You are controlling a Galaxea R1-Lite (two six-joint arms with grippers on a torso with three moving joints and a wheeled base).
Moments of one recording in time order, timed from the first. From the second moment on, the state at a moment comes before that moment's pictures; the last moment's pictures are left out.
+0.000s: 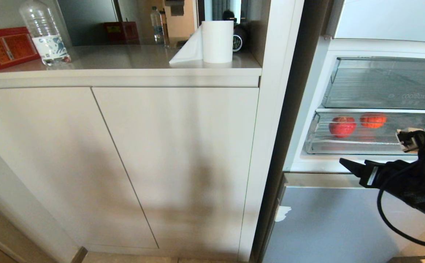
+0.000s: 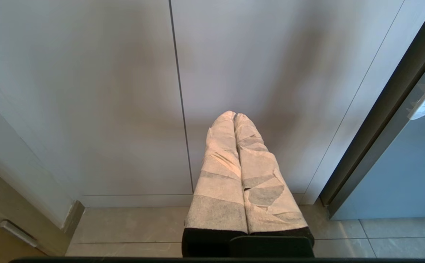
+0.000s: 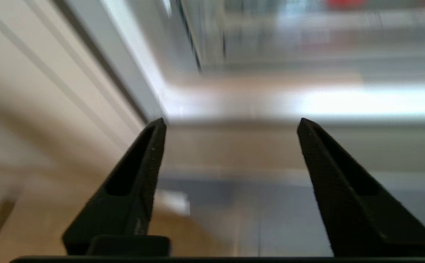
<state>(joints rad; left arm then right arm) 0.00 0.00 -0.01 0.03 0.00 0.00 0.03 1.61 -0.44 -0.99 0.08 0.14</state>
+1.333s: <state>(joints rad) 0.00 0.00 -0.01 0.03 0.00 0.00 0.05 1.89 -0.66 -1.31 0.05 0.06</state>
